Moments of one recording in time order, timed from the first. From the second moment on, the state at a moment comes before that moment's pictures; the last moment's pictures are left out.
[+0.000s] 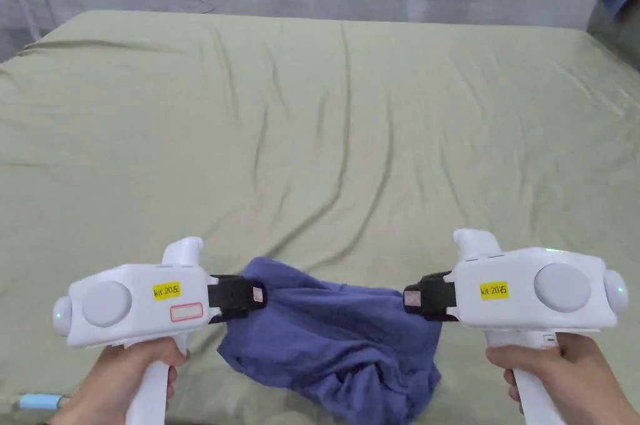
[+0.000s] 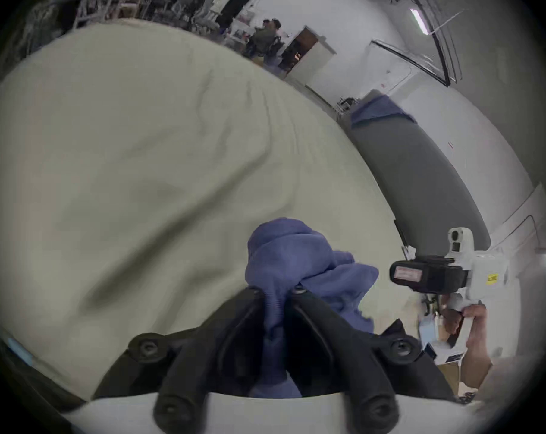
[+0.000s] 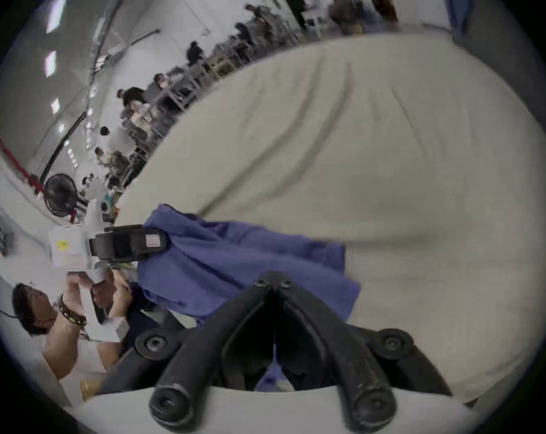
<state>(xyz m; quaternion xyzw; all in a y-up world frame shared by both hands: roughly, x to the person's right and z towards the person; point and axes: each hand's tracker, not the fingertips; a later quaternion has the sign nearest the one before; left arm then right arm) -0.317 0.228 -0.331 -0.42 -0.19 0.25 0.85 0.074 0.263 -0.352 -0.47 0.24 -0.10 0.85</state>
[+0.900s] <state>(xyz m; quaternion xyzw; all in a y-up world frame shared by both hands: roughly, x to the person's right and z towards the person) -0.642 0.264 -0.329 -0.42 0.27 -0.05 0.86 -0.261 0.259 -0.406 -0.34 0.38 0.03 0.86</state>
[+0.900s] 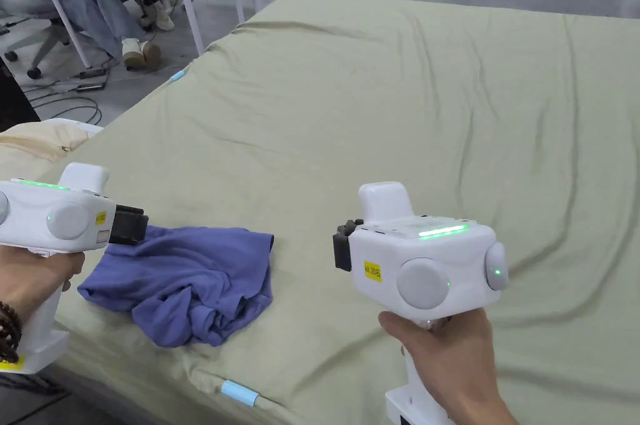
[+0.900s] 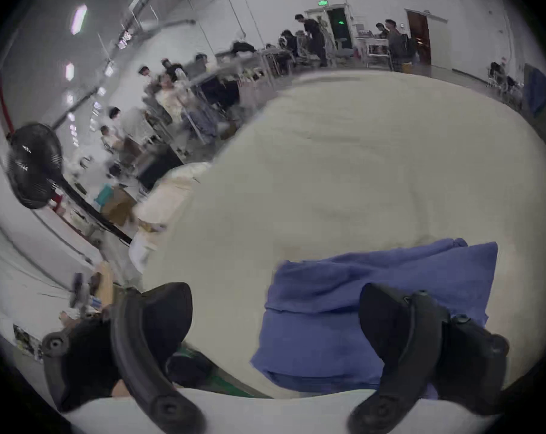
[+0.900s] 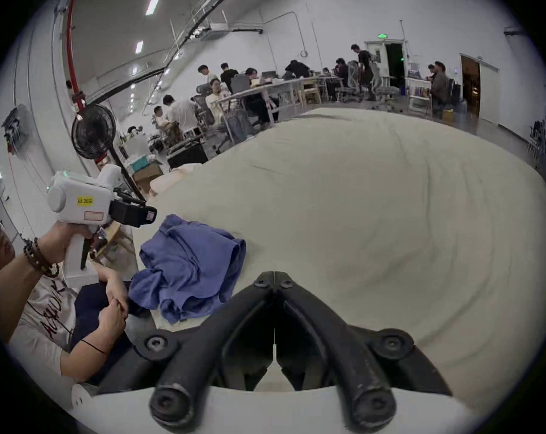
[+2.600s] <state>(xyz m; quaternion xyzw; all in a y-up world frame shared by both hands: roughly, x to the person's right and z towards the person) -0.169 0.284 -0.244 -0.05 0.03 -0.05 1.00 0.194 0.290 -0.244 -0.07 -0.05 0.06 0.99</state>
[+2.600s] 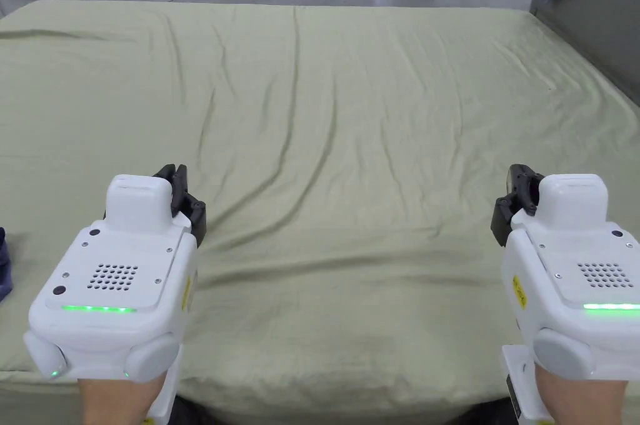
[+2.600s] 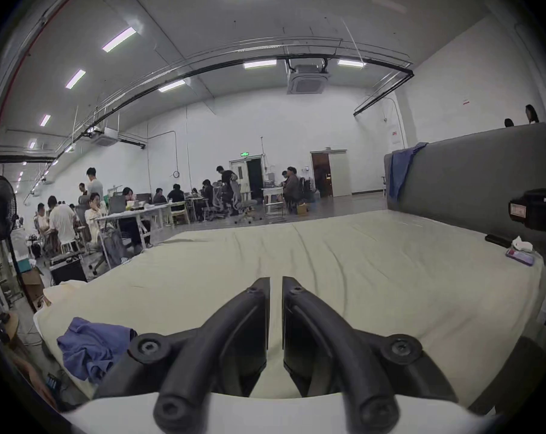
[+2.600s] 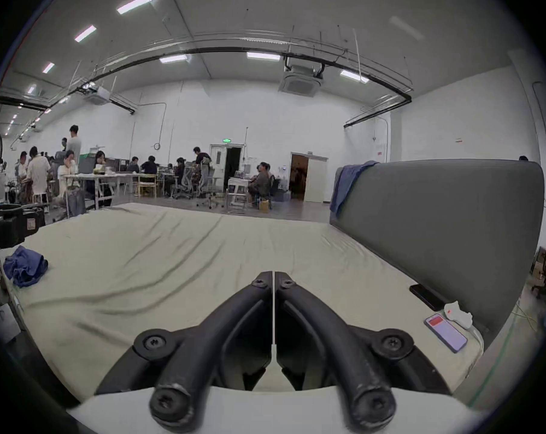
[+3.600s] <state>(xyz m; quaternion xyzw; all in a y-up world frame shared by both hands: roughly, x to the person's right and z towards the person) -0.165 0.276 -0.251 -0.07 0.02 -0.06 1.00 0.191 0.282 -0.252 -0.07 -0.06 0.06 0.99</state>
